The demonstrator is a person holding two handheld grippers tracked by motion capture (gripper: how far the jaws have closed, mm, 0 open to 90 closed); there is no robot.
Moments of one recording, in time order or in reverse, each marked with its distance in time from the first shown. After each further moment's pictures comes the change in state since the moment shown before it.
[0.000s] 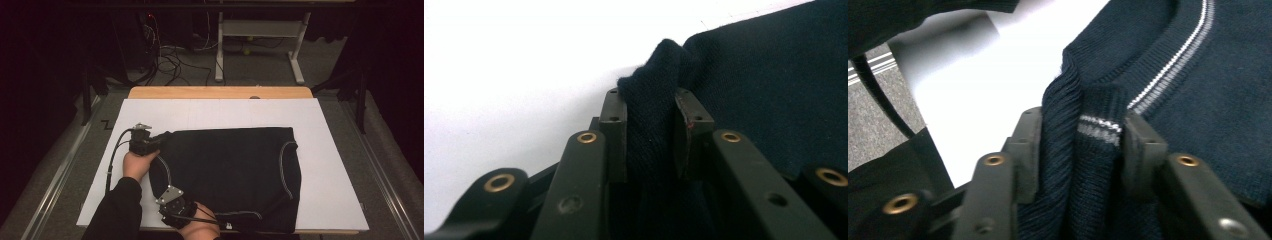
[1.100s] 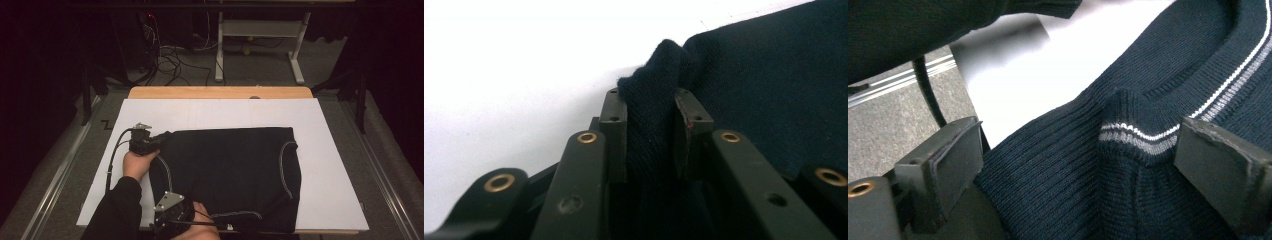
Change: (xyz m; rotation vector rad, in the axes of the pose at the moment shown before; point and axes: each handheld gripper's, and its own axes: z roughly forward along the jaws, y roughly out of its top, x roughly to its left) left arm 0.000 0.001 0.000 0.005 0.000 0.003; right arm 0.010 -0.007 0.003 -0.061 0.122 -0.034
